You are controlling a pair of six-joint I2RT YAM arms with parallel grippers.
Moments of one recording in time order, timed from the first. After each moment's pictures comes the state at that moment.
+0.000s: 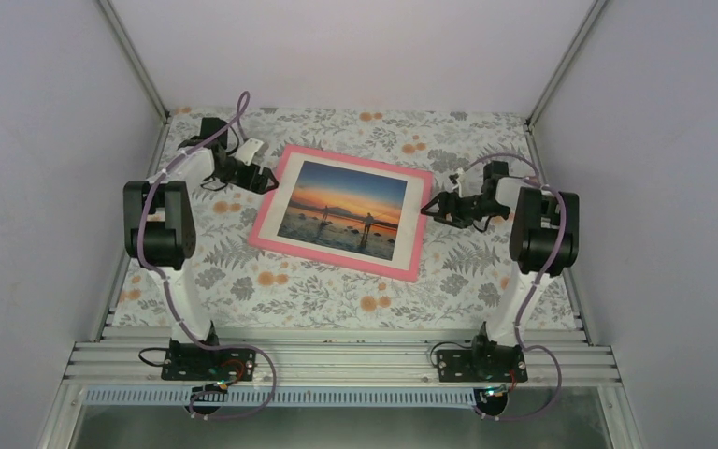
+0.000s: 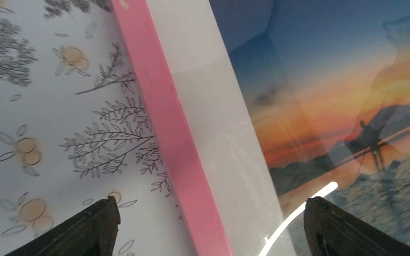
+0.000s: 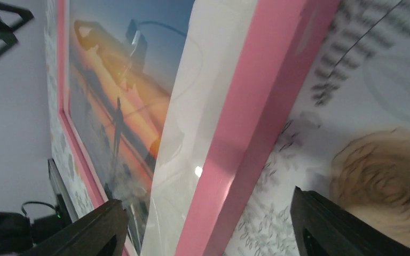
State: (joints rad) left arm 0.01 1.96 1.46 -0.66 0.54 0.35; right arm -0.11 1.97 1.17 -0.65 -0.88 -0.15
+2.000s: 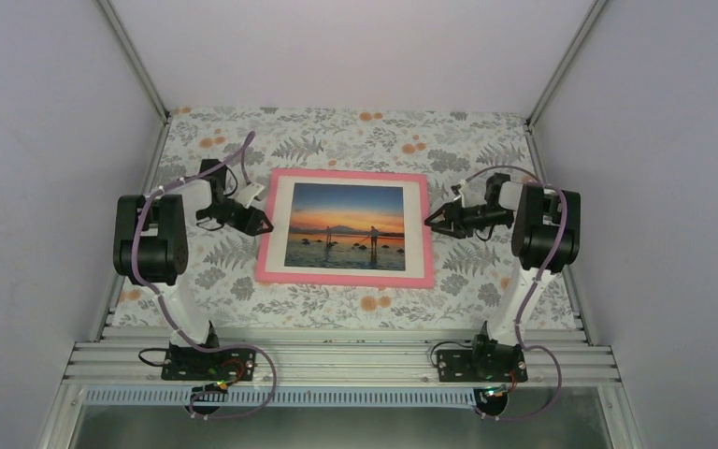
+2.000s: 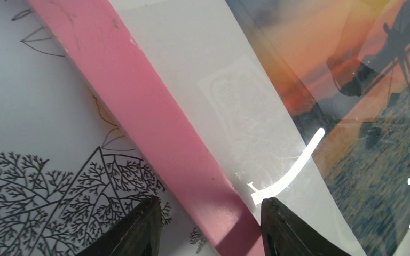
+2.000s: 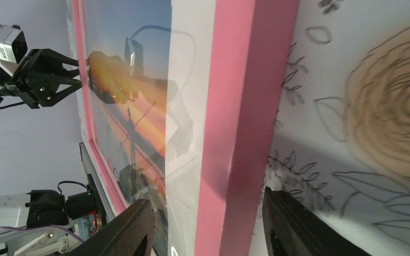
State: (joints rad) left arm 0.03 1.85 1.08 -0.63 0.60 0.50; right arm -0.16 2.04 1.17 -0.77 -0.96 -0.24
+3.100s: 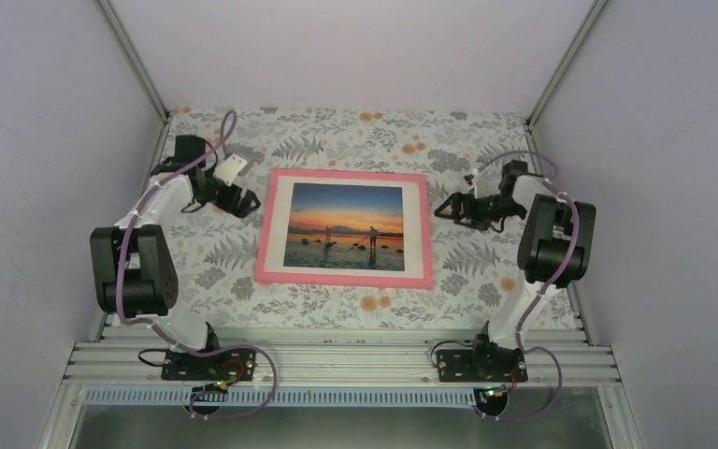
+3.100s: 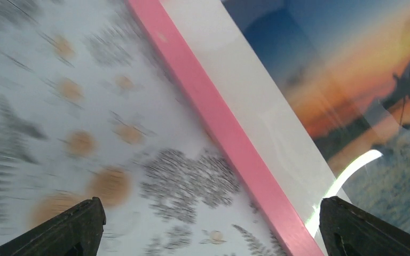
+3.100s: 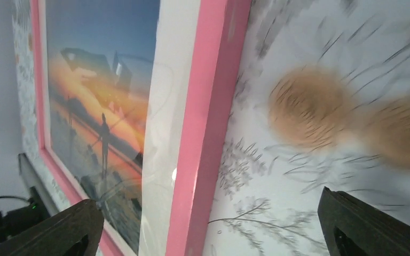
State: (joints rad) left arm 0.07 1.64 1.12 -0.66 0.45 0.52; right arm -0.19 1.91 1.18 -0.81 -0.82 -0.27
